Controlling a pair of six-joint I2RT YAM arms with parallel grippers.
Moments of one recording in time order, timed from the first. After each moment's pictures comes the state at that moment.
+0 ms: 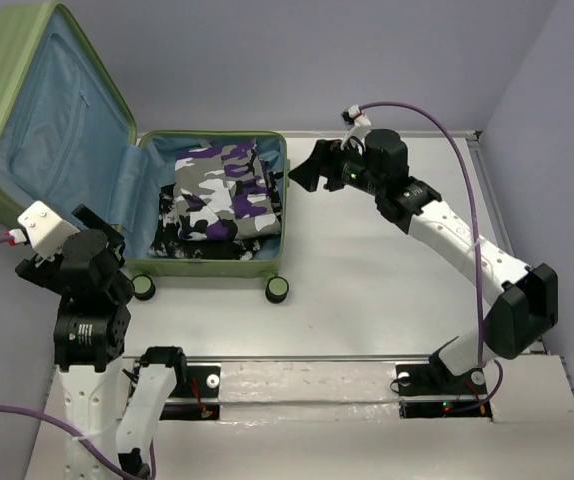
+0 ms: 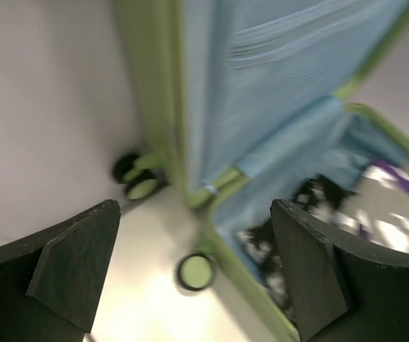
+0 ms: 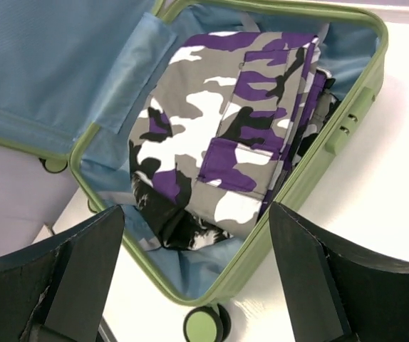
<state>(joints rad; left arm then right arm) -0.01 0.61 1.13 -0.76 -0.78 -0.38 0.56 1.53 1.40 -0.08 -0.28 0.47</state>
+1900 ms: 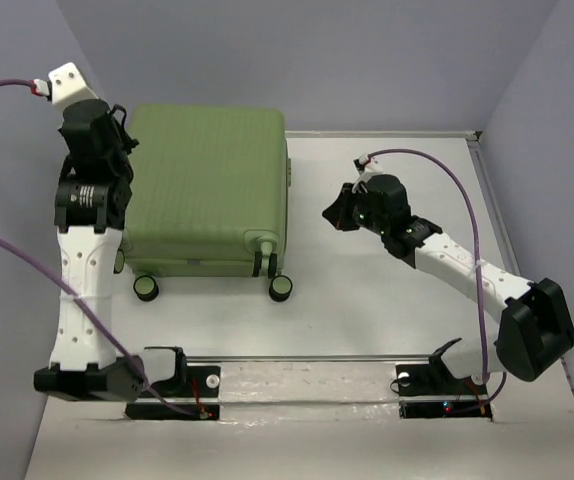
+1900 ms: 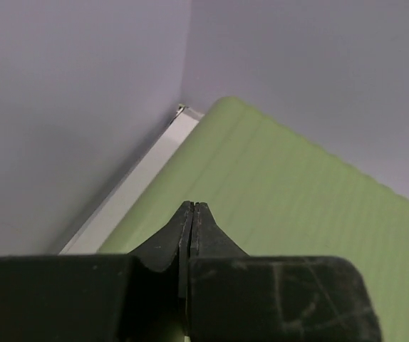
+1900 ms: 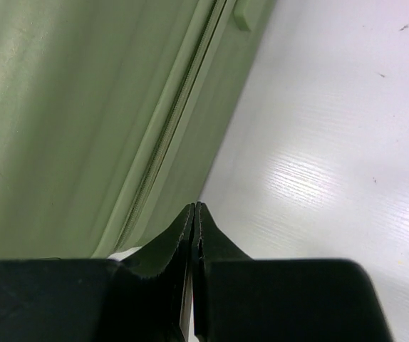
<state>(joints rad) -0.14 1.21 1.67 -0.63 -0.52 -0.29 0.56 1.37 0.99 -0.01 -0.11 0.50</state>
